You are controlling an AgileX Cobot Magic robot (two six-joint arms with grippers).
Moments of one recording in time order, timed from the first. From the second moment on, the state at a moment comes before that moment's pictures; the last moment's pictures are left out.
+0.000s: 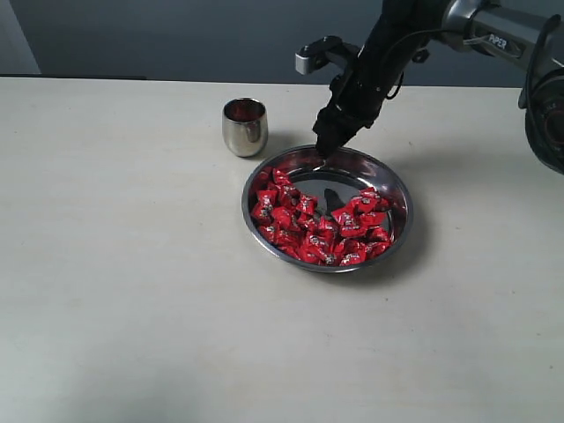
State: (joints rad) left arm -0.06 0.00 0.00 0.14 0.32 -0.05; right arm 0.30 2.43 -2.13 0.35 1.21 -0.72
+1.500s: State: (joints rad) left arm -0.06 0.00 0.00 0.14 0.32 -0.05; right arm 0.41 2.35 -1.93 0.29 1.17 -0.65
